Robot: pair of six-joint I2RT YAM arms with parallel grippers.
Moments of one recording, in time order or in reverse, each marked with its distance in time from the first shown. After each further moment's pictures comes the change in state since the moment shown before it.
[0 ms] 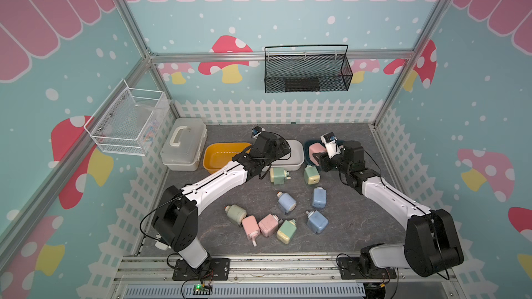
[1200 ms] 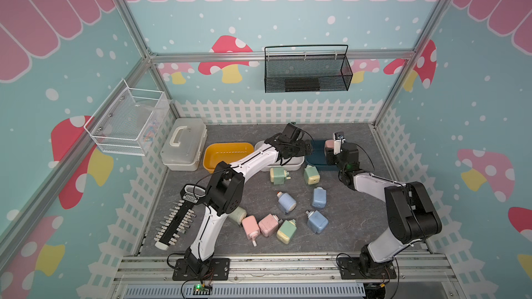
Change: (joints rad) left arm -0.019 0.571 0.615 -0.206 0.262 0.244; right arm -0.078 0.264 -0.049 0.369 0.331 0.101
